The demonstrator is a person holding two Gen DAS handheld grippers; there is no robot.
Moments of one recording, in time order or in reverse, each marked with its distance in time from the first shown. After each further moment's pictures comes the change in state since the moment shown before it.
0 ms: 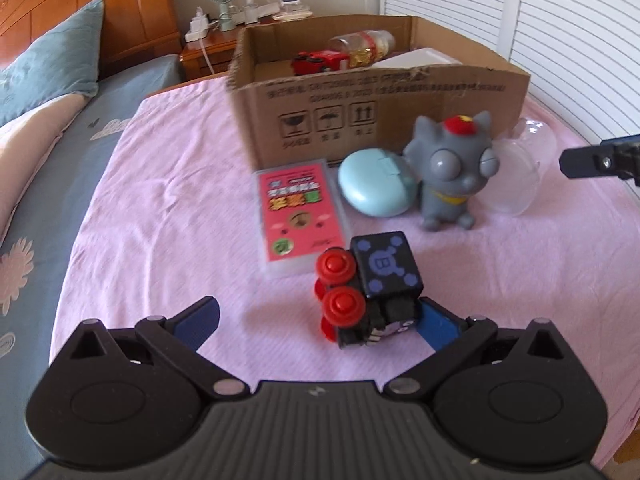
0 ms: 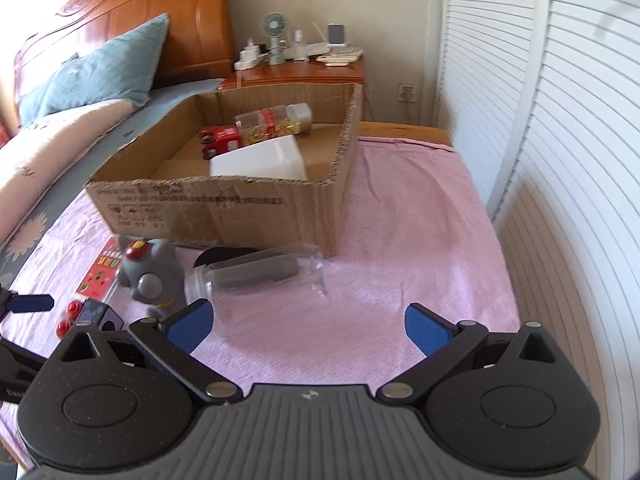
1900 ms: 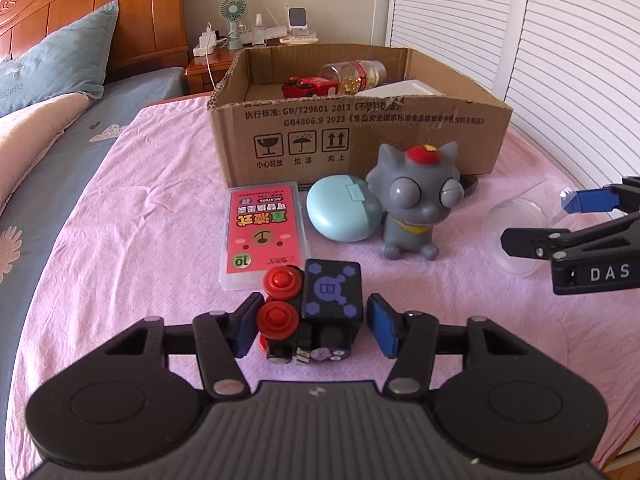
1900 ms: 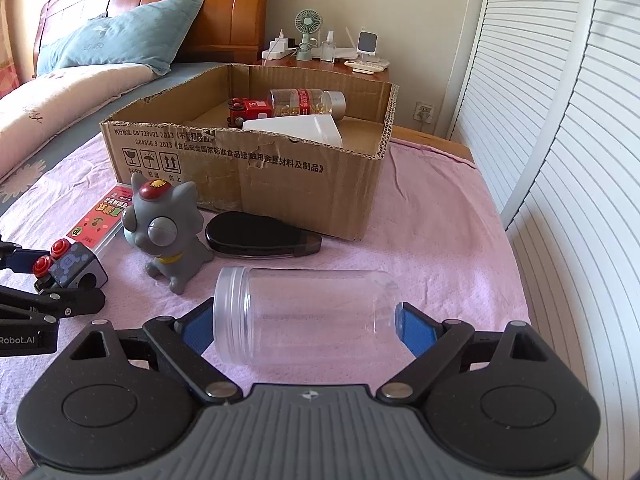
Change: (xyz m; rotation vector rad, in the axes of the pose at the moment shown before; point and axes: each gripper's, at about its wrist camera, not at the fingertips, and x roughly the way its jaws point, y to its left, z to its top) left arm -0.005 -0.021 -0.001 -0.076 -0.093 -0.024; right arm 0.016 0.028 -0.021 -0.144 -0.022 -0.086
